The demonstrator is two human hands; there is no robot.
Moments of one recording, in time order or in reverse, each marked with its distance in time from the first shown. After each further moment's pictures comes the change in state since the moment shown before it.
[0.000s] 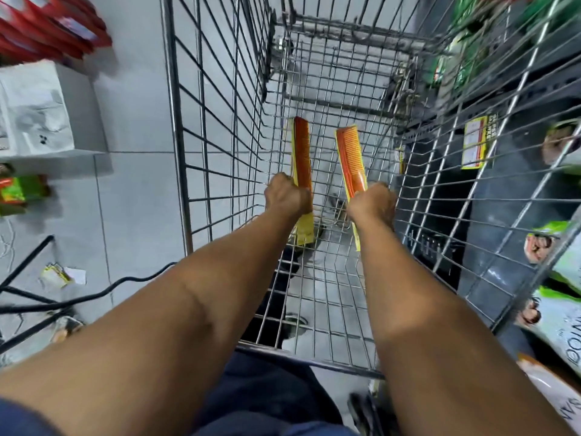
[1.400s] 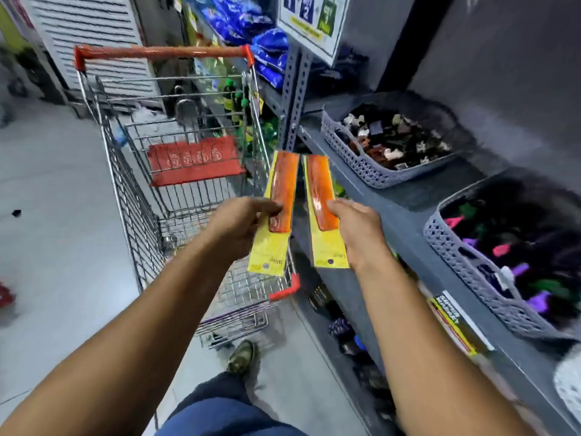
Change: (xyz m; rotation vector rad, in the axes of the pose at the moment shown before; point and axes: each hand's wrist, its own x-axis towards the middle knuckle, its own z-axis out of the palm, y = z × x) left_hand -0.383 0.031 -0.113 -0.486 -0.824 0.634; right_hand -0.290 0.171 -0.294 1.293 0.182 -0.334
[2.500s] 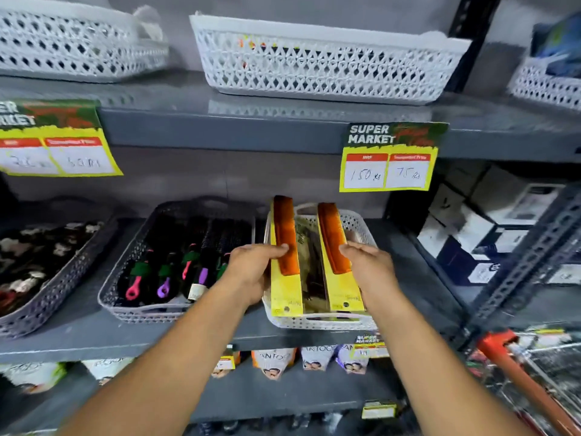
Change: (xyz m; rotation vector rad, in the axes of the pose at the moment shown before) left_hand -0.107 -0.158 0.420 0.495 -0.852 -0.213; right_hand -0.166 0.019 -0.412 0.363 1.095 -0.178
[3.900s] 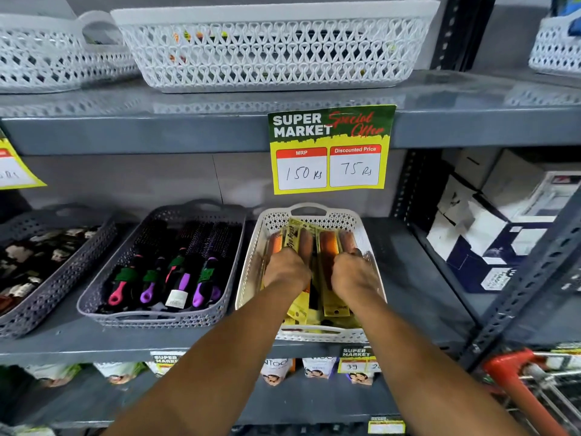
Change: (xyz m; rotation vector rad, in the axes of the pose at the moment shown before) left_hand 0.071 -0.058 0.093 1.205 0.367 0.157; right_hand 0.092 0.049 -0.013 -1.395 -0.109 -0.293
